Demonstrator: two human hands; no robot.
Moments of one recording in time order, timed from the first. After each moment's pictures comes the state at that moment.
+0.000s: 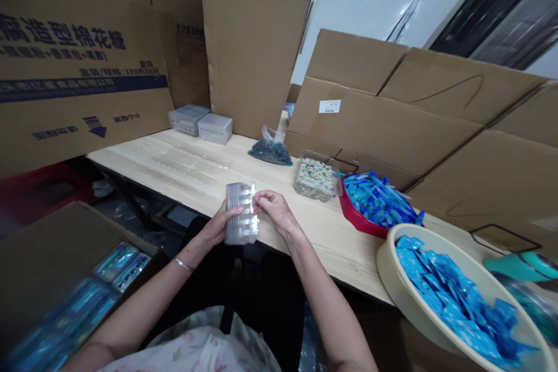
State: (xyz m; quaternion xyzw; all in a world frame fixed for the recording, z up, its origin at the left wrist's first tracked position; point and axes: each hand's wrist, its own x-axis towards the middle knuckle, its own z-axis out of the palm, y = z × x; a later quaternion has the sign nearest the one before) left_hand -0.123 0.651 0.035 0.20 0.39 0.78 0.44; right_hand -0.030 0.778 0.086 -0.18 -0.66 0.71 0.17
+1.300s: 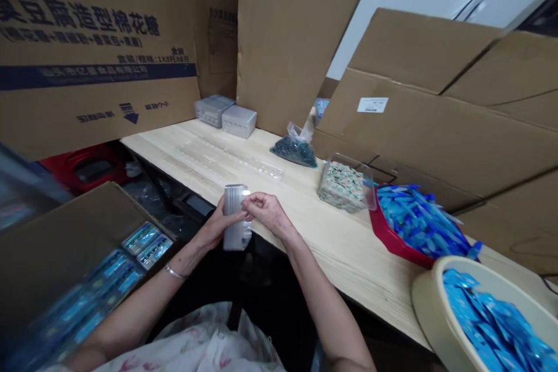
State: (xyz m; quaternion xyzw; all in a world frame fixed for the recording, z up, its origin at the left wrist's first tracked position) left_hand -0.148 0.608 0.031 0.17 0.48 0.79 0.35; right_hand -0.079 0.741 0.078 -0.10 -0.73 0.67 0.07
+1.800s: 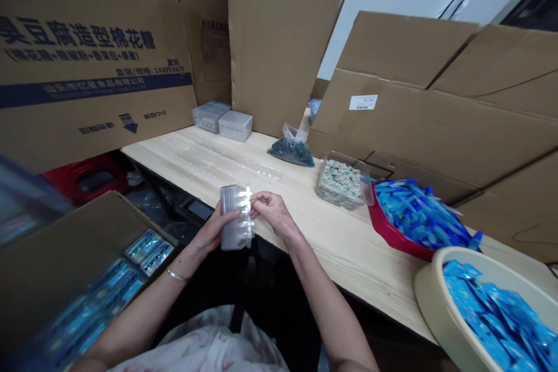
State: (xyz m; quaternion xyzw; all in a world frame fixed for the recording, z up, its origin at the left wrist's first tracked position) left_hand -0.145 0.608 0.032 0.14 0.46 0.80 0.36; right_hand -0.071 0.754 0.078 -0.14 -0.70 0.69 0.13
